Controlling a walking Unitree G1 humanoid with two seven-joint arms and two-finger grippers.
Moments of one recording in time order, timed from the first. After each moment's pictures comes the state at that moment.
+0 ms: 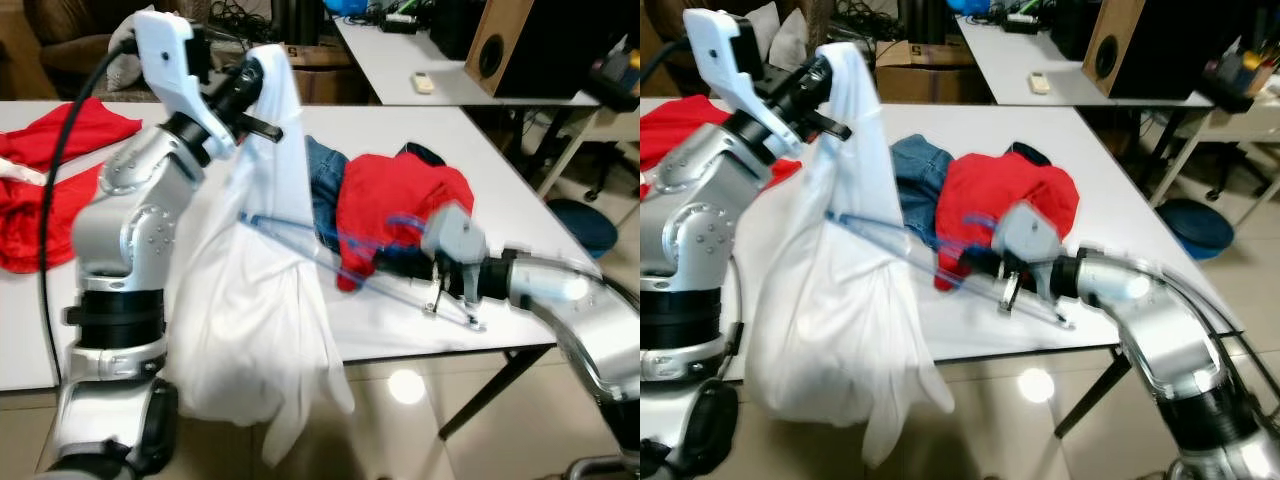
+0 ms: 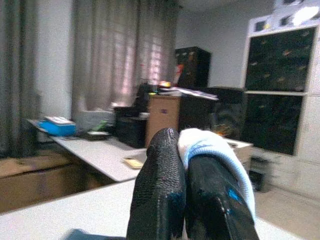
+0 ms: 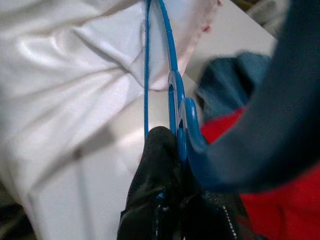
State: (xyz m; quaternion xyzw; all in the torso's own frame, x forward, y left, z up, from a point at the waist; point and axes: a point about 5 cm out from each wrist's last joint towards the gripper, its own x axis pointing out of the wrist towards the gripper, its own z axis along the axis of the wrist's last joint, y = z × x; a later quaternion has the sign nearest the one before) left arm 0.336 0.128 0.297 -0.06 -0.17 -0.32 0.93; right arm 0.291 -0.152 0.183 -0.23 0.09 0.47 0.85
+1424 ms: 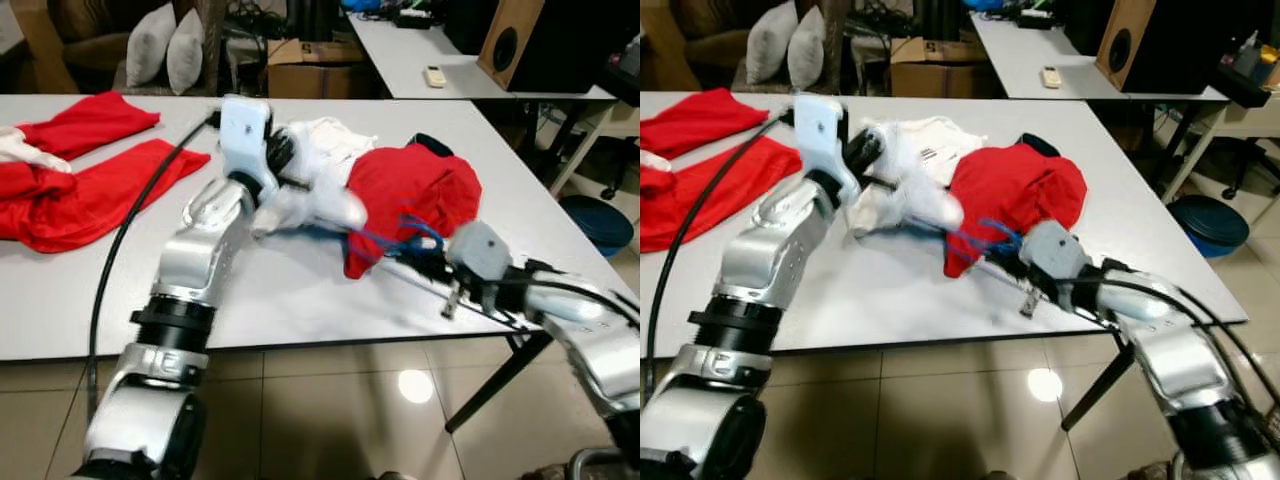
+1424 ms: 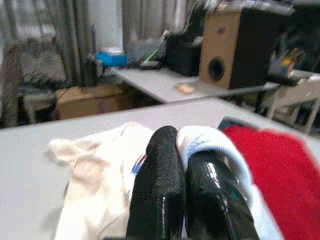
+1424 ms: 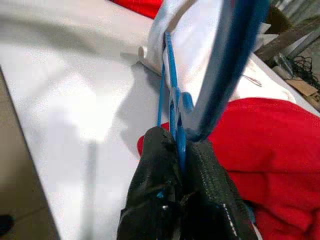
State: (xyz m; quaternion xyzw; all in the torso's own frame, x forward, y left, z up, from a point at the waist) left arm 0.372 0.119 0.209 0.02 -0.04 -0.19 0.98; right arm 0.276 -0.181 0.163 -0.24 0.04 0.45 0.86
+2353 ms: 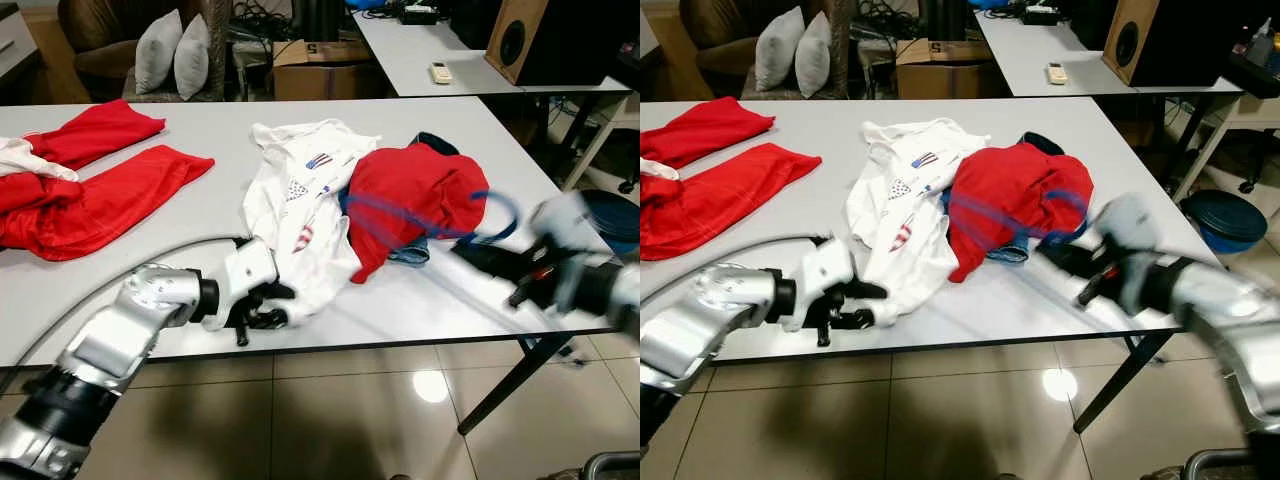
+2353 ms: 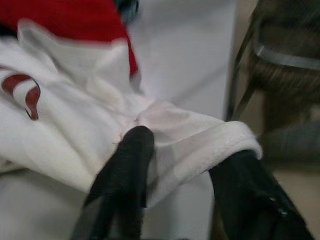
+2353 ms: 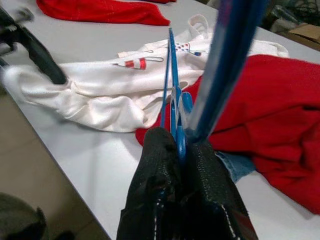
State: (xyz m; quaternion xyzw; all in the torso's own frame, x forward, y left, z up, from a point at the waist) left arm 0.278 0.151 0.150 0.18 0.18 -0.56 0.79; right arm 0.257 -0.217 0.191 -0.12 0.11 0.40 0.90
